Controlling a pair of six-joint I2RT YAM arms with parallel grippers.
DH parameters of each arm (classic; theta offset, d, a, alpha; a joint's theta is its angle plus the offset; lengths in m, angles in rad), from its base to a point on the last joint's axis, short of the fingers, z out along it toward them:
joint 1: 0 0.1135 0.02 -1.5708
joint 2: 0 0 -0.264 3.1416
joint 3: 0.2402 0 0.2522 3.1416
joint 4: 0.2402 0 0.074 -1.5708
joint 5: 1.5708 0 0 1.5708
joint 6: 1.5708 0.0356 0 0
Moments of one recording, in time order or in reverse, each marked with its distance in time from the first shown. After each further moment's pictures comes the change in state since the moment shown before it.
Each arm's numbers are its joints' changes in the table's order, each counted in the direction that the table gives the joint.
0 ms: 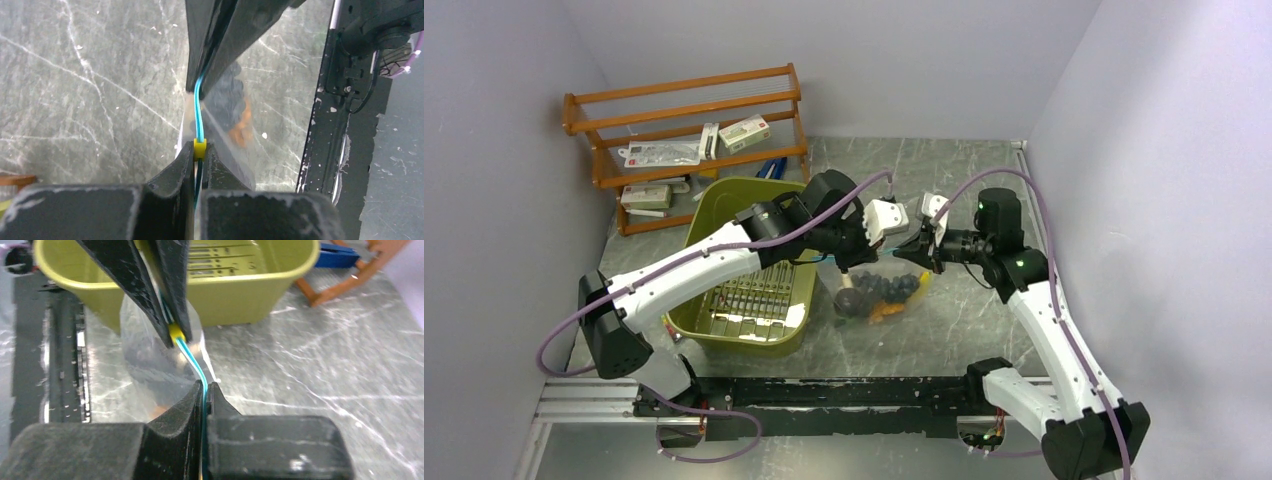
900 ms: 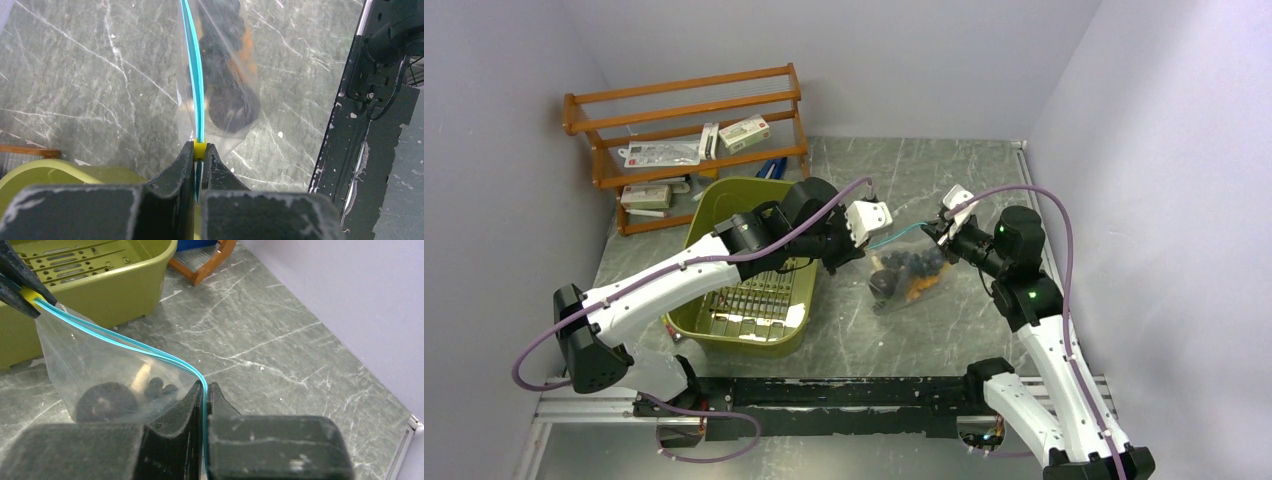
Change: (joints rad) left arm -0.001 -0.125 -0.123 -0.063 -0.123 -0.025; right arm -0.012 -0.213 -0.104 -0.215 0.483 0.175
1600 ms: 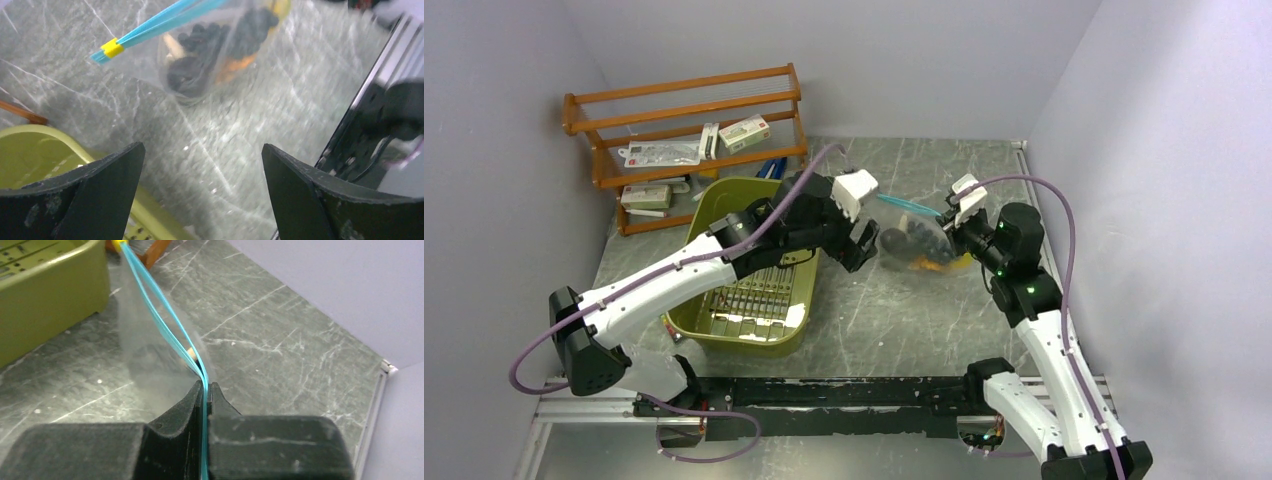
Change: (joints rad) left arm 0.021 -0.015 -0.008 -0.061 -0.136 -0.213; right arm -0.015 0.019 -0.016 -0.040 0.200 0.059
